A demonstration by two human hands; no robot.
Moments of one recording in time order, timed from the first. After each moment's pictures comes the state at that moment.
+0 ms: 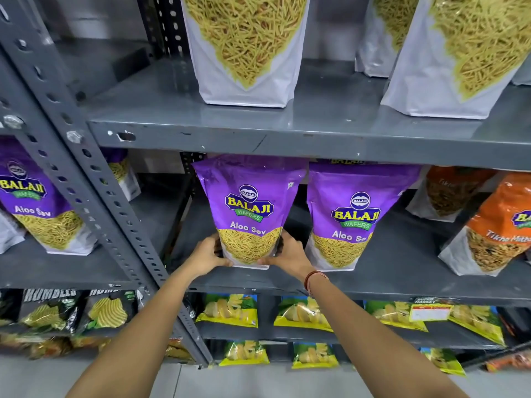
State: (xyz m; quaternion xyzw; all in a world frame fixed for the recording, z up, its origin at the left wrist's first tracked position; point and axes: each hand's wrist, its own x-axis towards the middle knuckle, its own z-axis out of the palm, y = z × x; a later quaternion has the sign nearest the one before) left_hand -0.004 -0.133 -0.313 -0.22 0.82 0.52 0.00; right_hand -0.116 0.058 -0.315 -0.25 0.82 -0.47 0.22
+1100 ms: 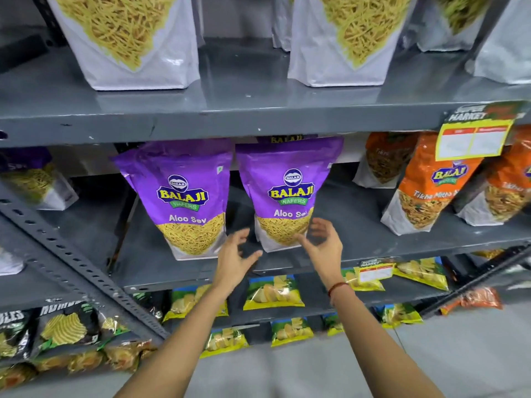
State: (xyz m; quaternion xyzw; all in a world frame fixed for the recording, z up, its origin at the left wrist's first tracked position) left_hand -0.050 0.034 -0.336 -0.16 0.84 0.51 -0.14; right_hand -0.127 0.220 -0.314 -0.07 0.79 -0.61 -0.05
